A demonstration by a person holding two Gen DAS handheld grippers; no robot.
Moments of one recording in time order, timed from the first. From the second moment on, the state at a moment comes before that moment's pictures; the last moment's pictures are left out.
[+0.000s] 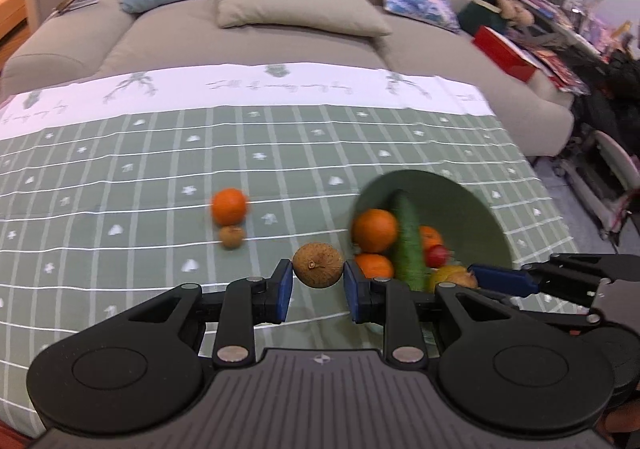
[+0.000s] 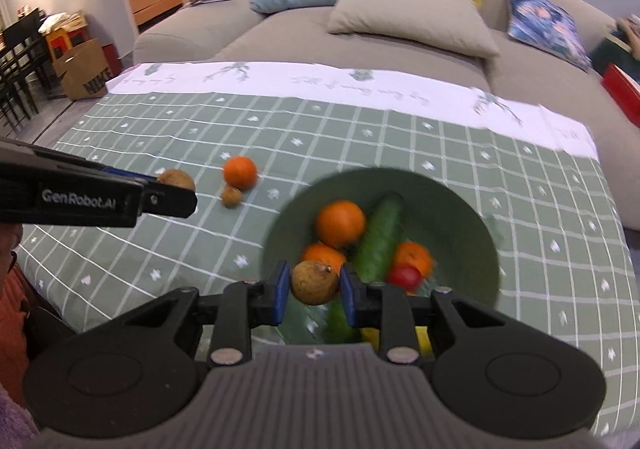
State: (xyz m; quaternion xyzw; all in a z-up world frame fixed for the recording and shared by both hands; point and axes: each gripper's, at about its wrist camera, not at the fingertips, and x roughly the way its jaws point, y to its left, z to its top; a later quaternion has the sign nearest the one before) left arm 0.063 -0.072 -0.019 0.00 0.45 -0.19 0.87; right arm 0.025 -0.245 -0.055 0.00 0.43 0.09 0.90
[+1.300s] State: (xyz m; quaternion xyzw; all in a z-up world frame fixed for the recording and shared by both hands) left arm 0.097 -0.168 -0.092 0.07 0.58 -0.23 0.78; right arm 0.088 -0.310 -0.108 -0.06 0.49 0.07 0.87
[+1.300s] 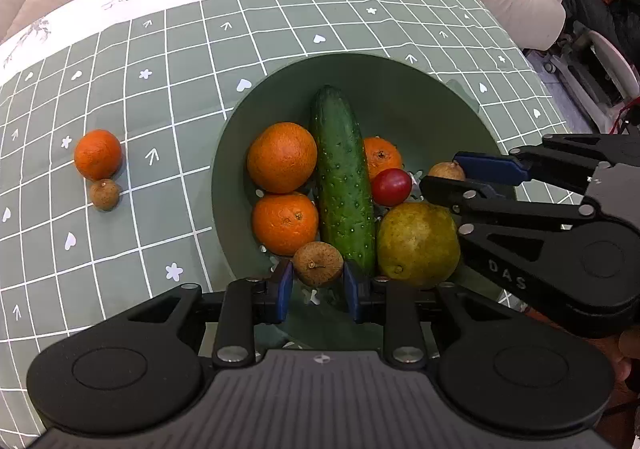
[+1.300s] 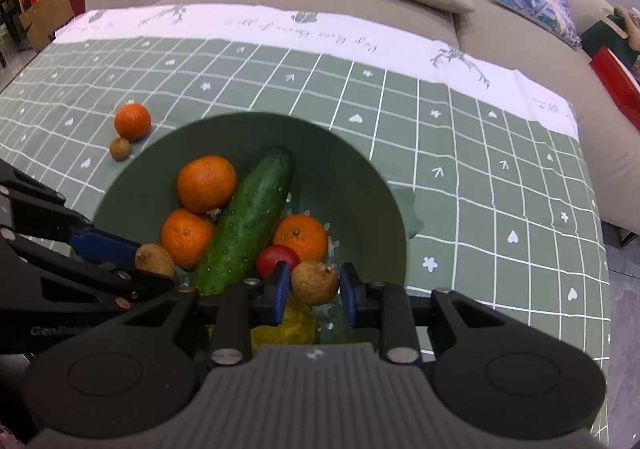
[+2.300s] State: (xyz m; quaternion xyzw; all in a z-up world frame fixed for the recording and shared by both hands) left arm 0.085 -0.139 -0.059 0.05 0.53 -0.25 0.81; right arm 0.088 -0.284 -0.090 -0.10 0.48 0.05 0.87
